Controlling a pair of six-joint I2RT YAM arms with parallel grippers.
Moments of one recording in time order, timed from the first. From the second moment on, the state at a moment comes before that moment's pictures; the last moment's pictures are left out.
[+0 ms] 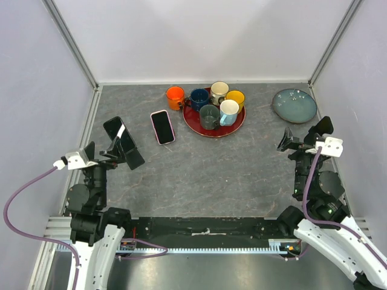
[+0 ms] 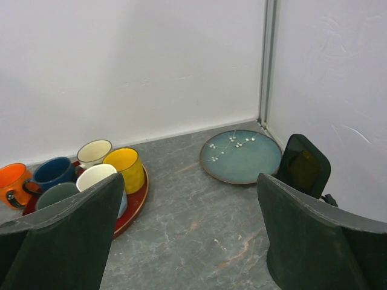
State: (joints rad) left arm -0.15 0.13 0.56 -0.16 -0.26 -0.20; right arm 0.71 0.36 0.63 0.03 0.90 -0.10
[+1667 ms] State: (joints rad) left arm -0.11 1.21 1.06 -0.58 -0.61 -0.42; right arm 0.72 0.10 0.54 0.04 0.67 -0.02
